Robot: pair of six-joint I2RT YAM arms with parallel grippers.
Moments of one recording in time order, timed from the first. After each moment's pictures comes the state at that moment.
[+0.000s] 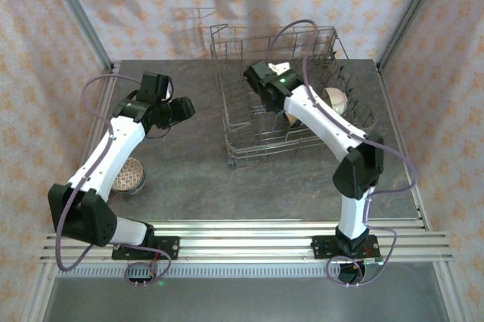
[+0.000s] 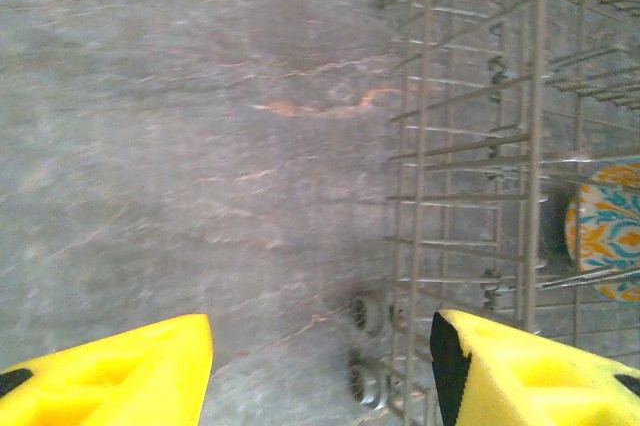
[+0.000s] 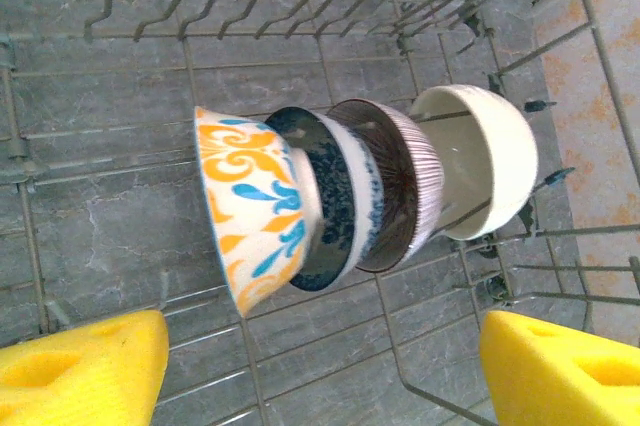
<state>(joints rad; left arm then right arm) -0.16 1.37 1.27 -0.81 0.08 -0.64 0.65 1.86 1.89 -1.23 0.69 0.47</state>
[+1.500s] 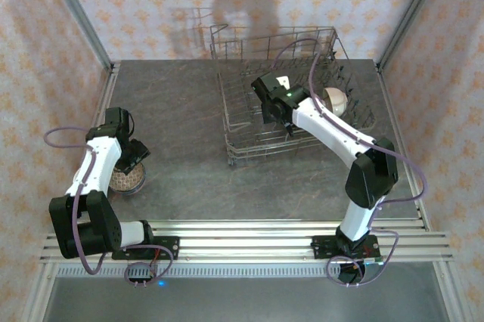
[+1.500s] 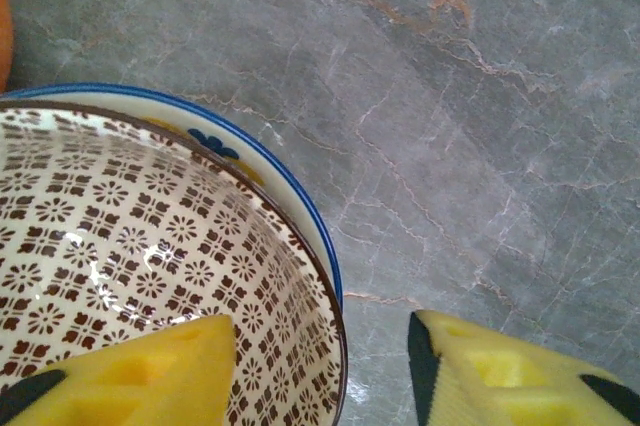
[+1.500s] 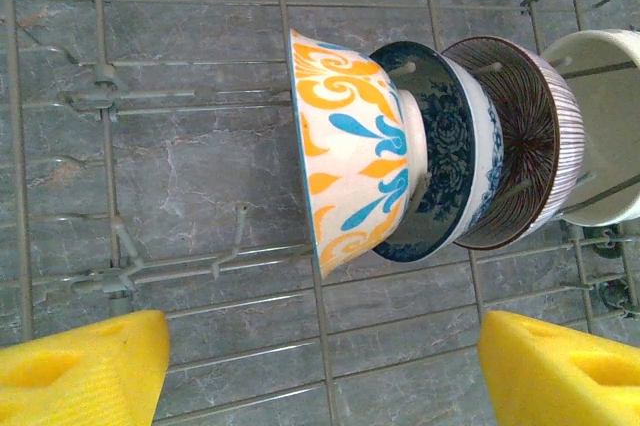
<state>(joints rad) 0.24 1.30 0.93 -0.97 -0.03 -0.65 0.64 1.76 1.62 -1.00 0.50 0.41</state>
